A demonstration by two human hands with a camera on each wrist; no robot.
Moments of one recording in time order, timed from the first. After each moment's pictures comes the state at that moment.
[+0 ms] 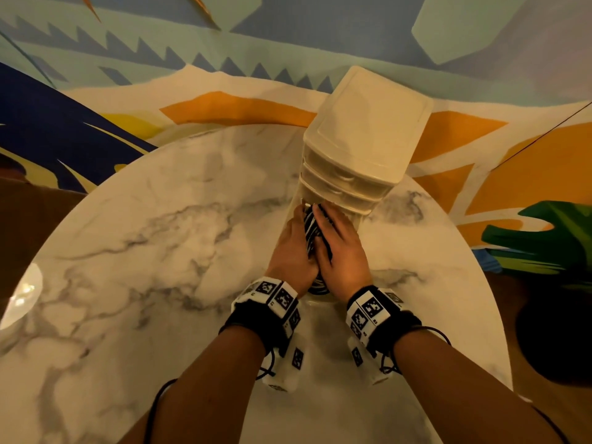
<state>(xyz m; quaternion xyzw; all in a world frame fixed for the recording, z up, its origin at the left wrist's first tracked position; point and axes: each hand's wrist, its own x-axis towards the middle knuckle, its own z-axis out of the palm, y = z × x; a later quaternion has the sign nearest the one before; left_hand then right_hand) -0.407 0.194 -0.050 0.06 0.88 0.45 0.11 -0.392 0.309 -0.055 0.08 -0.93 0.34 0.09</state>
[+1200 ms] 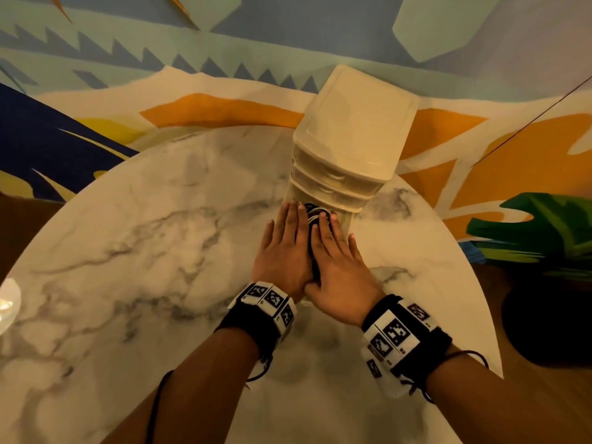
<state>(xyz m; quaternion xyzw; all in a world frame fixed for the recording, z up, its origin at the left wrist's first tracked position) -0.403 0.195 -0.036 0.17 0.97 0.13 0.13 -0.368 0.314 -0.011 0.08 -0.97 0.15 -0.19</state>
